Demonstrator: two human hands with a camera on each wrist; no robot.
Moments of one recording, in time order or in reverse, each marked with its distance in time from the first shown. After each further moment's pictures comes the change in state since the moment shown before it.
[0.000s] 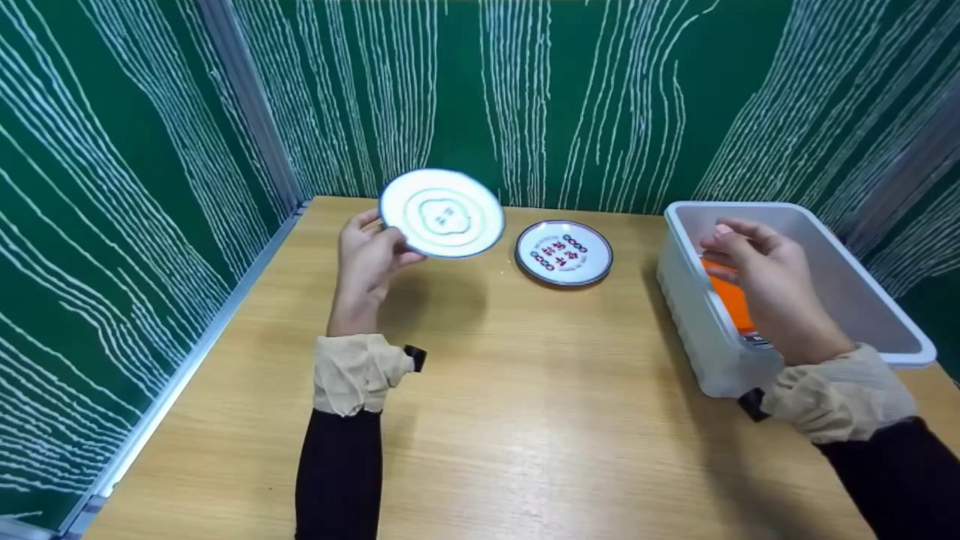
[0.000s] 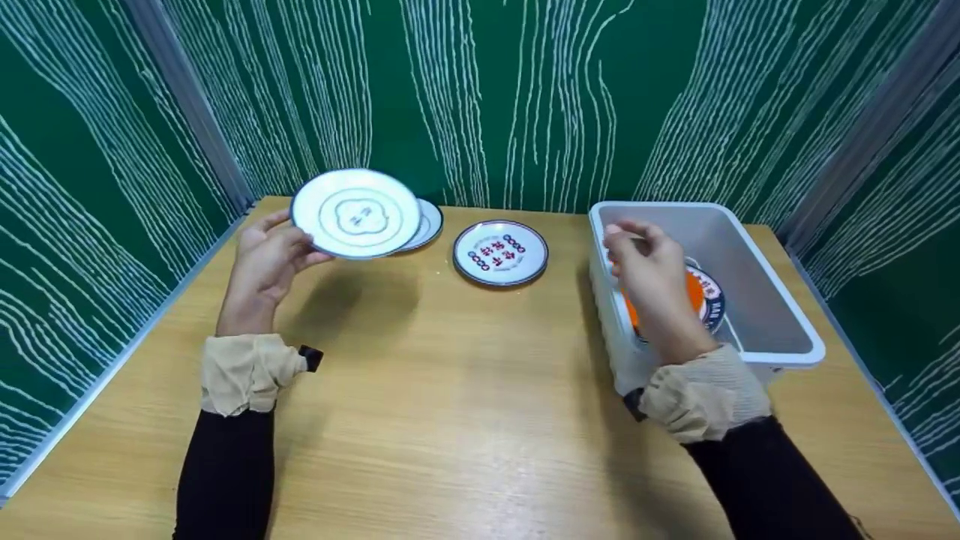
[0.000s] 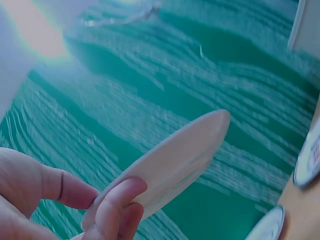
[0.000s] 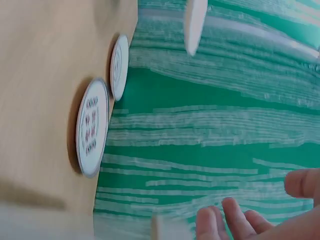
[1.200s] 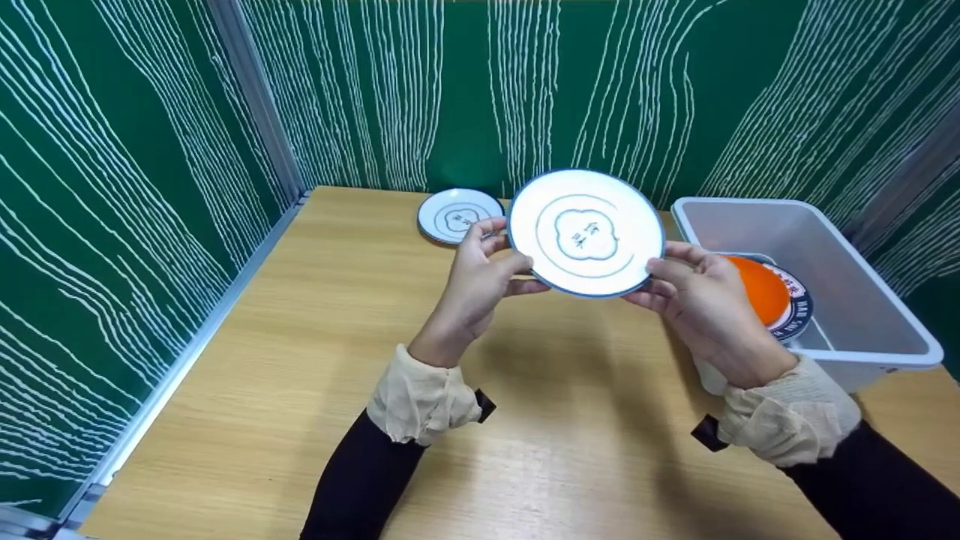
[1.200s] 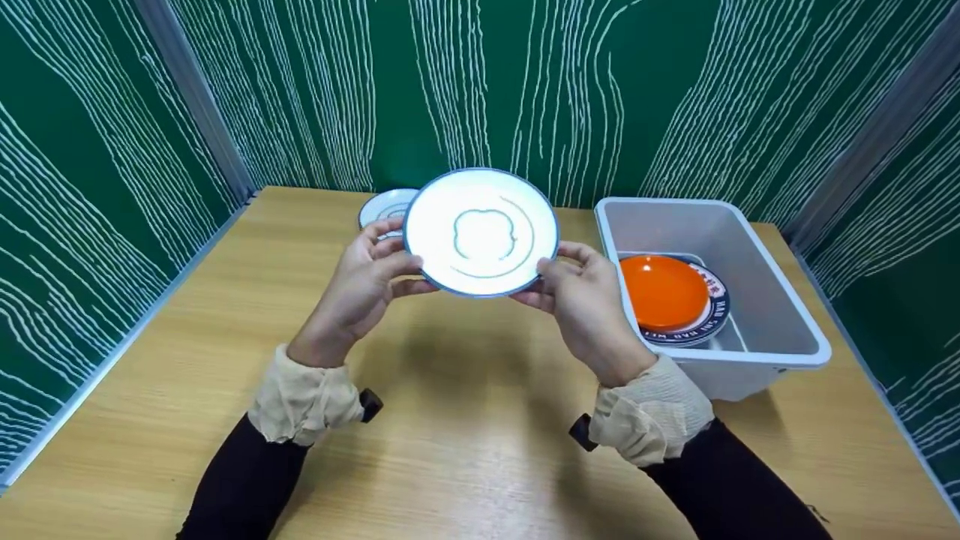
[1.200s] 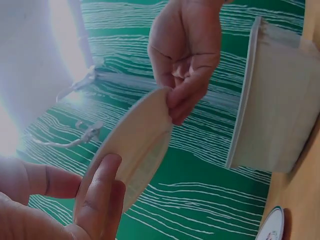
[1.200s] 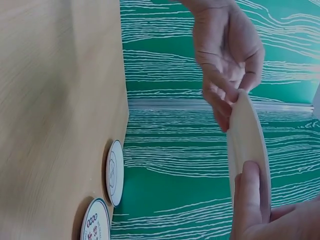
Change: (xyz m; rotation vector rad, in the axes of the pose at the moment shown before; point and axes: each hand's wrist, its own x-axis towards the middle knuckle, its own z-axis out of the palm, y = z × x) left_hand -0.077 -0.035 0.089 0.001 -0.420 0.016; right_hand -0.031 -0.004 0.072 0.312 -0.156 0.198
